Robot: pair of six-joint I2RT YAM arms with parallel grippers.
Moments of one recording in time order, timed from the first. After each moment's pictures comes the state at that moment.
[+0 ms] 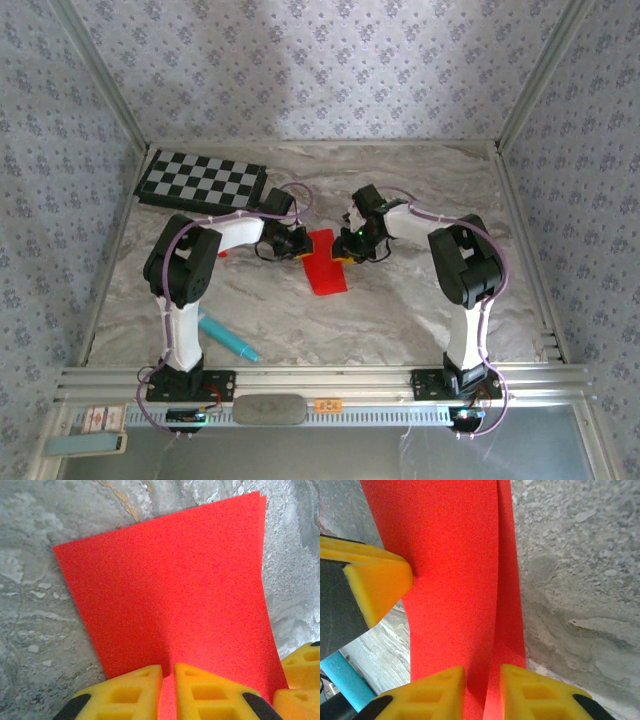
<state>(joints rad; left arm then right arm) -0.51 1.98 1.21 -0.38 0.46 -0.64 0.47 1.95 1.26 -0.58 -0.56 0.50</state>
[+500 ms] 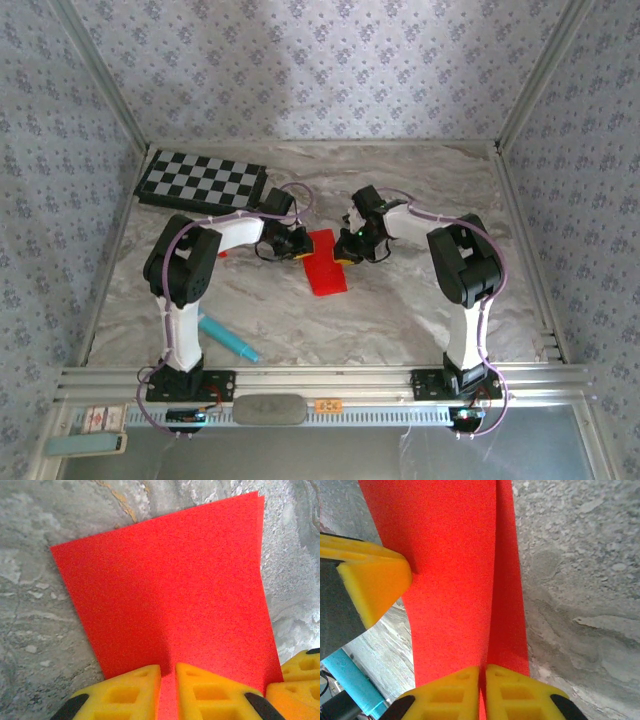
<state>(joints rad) -0.51 1.98 1.21 -0.37 0.46 -0.64 0.47 1.96 1.26 -0.58 -0.57 0.52</state>
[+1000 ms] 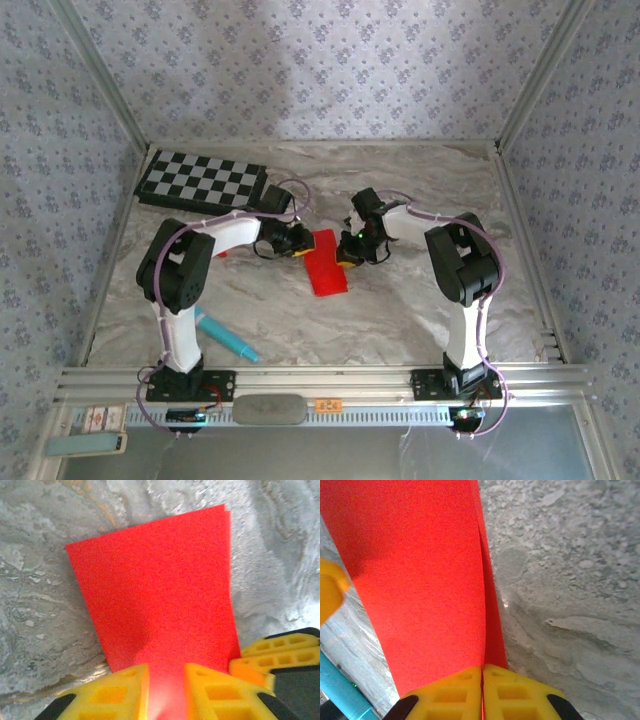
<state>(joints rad) -0.51 1.91 1.20 -0.37 0.46 -0.68 0.48 1.97 1.25 -0.59 -0.53 0.52</state>
